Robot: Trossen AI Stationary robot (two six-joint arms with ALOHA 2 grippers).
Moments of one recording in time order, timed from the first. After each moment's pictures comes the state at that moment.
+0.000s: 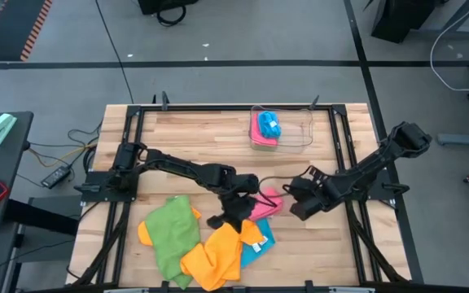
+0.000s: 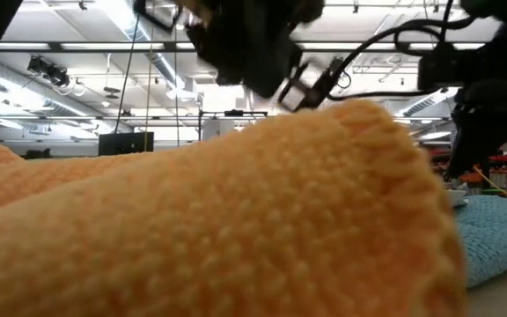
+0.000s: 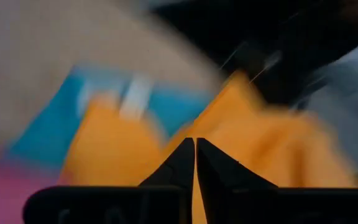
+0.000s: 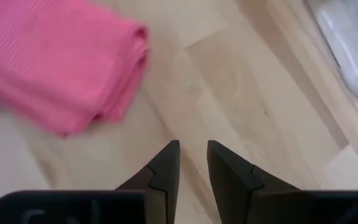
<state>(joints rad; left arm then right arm) -0.12 2.05 1.50 -0.47 0.73 0.48 0.51 1.38 0.71 -0.78 0.50 0.99</state>
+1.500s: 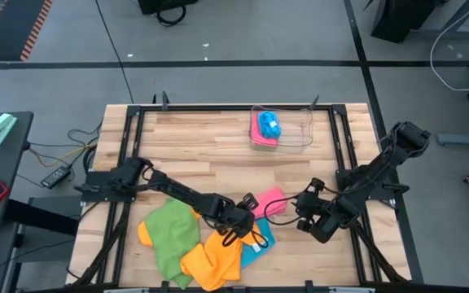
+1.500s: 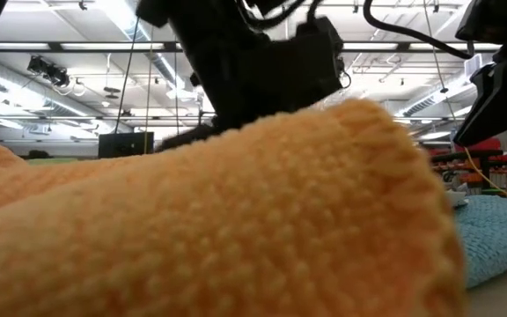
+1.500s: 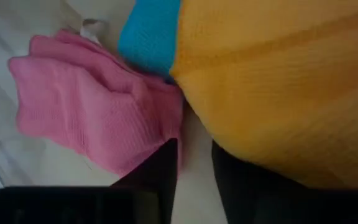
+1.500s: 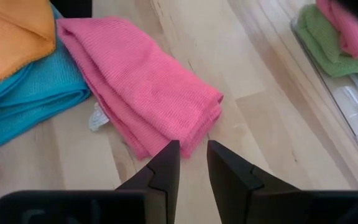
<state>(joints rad) -0.33 2.13 1.50 -0.43 -0.32 0.72 0.77 1.38 0.71 -0.69 0.75 1.01</state>
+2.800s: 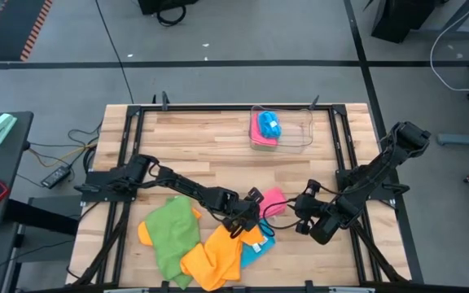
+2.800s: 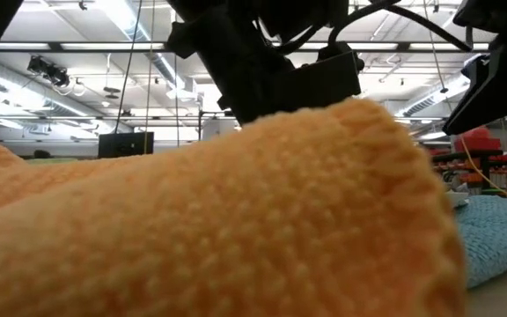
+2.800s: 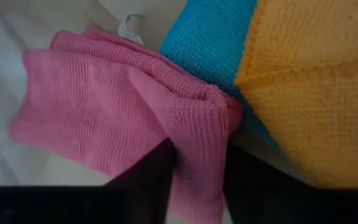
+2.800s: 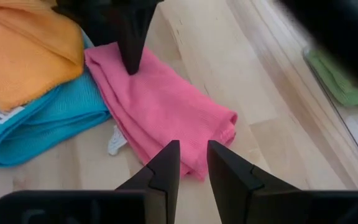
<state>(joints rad) -0.25 2.20 1.50 -0.29 -0.26 0.71 0.77 1.38 0.71 -0.58 0.79 0.90</state>
